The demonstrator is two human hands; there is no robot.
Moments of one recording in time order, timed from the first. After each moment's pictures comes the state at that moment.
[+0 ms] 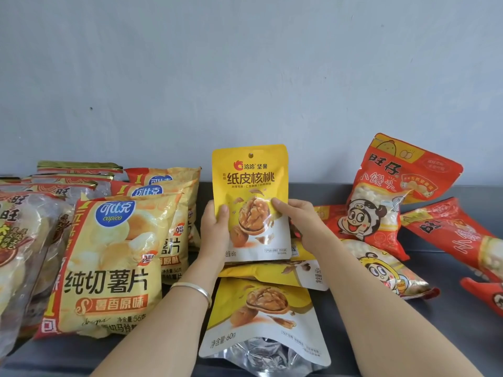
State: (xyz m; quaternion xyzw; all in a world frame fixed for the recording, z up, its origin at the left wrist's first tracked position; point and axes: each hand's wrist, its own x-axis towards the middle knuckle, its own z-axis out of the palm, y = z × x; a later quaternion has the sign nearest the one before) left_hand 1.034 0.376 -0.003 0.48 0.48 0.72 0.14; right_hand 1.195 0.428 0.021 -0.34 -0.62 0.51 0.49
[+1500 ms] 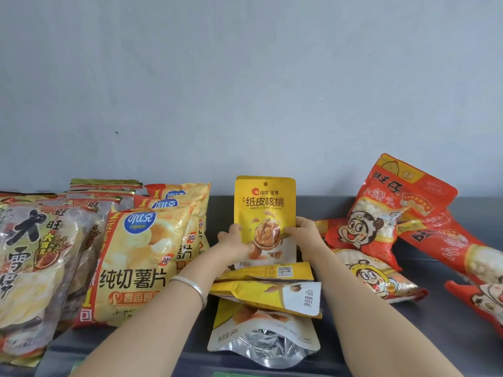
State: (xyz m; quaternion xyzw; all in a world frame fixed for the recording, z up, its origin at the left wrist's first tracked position) left_hand 1.047 0.334 0.026 0.58 0.72 0.31 0.21; right_hand 1.200 0.435 0.010 -0.42 -0.63 0.43 0.49
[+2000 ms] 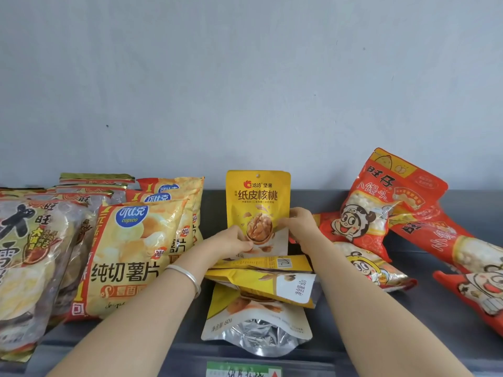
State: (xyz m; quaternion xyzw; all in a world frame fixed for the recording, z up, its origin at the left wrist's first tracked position) left_hand 1.042 0.338 0.027 0.63 0.72 0.22 0.19; right_hand 1.205 0.430 0.020 -0.47 -0.64 0.39 0.47
